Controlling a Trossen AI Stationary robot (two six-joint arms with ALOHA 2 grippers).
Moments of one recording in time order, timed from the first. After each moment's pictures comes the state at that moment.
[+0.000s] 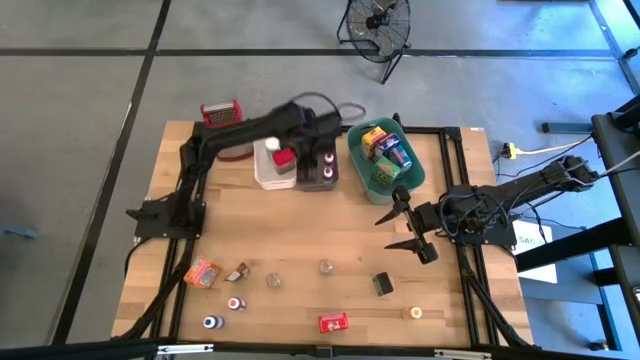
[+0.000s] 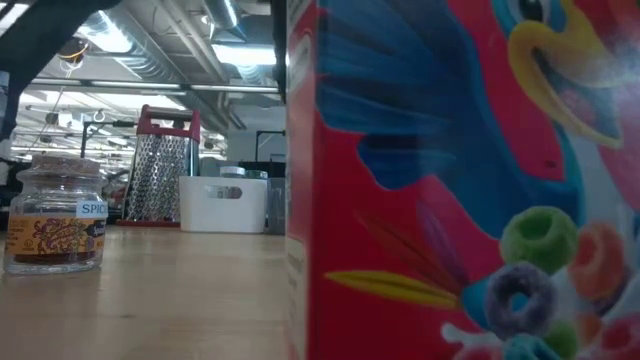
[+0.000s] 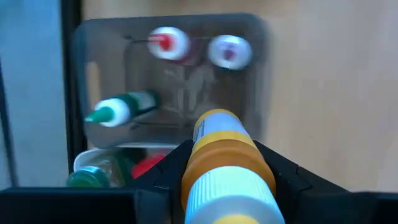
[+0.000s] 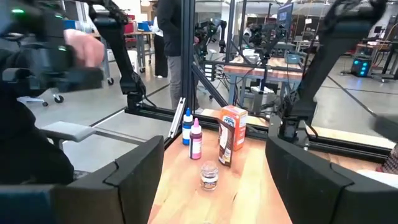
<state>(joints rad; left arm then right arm) 0.33 2.03 2.08 -1.40 -0.10 0.22 0.32 0.87 0.52 0.34 -0.06 -0.02</state>
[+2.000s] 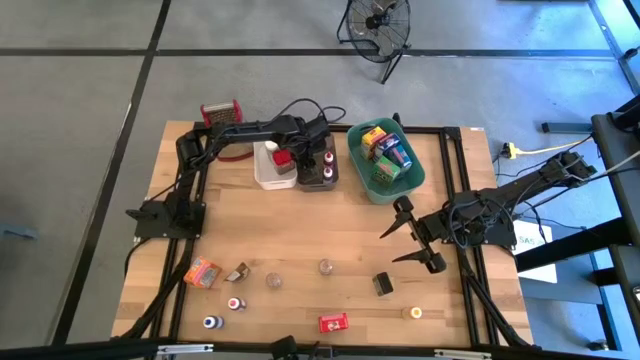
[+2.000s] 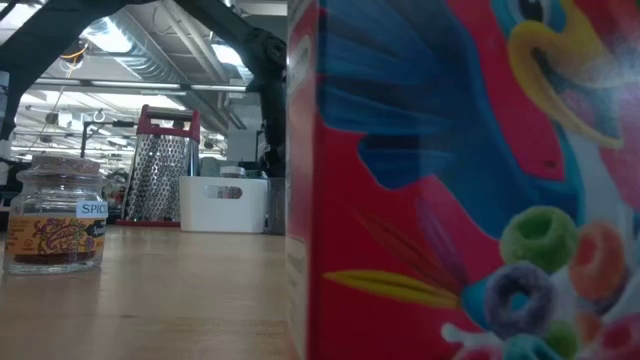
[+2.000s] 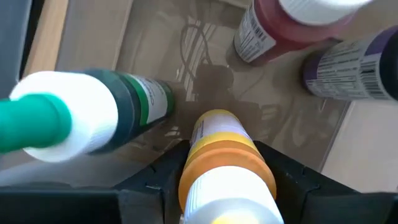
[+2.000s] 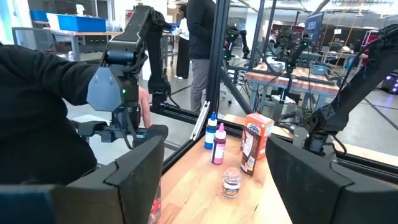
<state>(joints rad) 0.49 2.03 1.57 -0.84 -0.03 0.05 0.41 0.87 0.52 0.35 -0.07 -0.07</state>
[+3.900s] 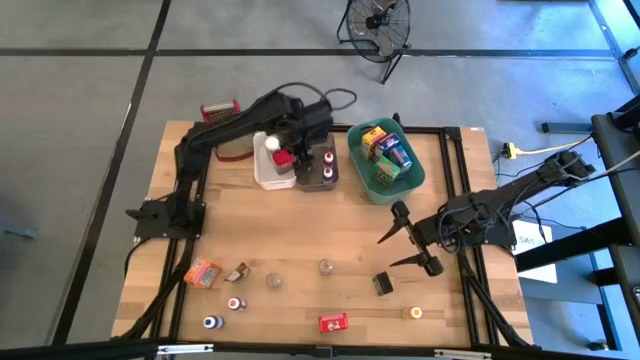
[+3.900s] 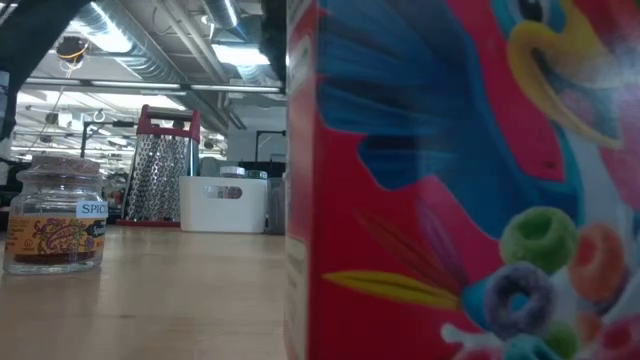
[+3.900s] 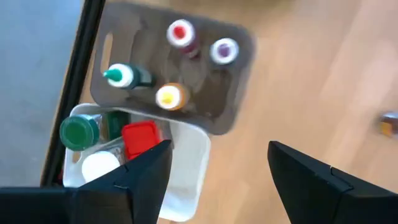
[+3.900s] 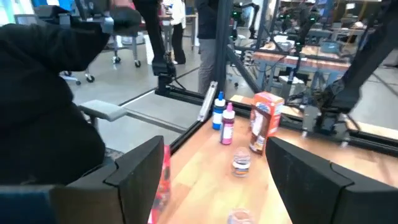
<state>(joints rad) 0.30 1.98 2.25 -1.58 -0.08 -0.05 0.43 0.90 0.52 0.30 -0.07 -0.04</state>
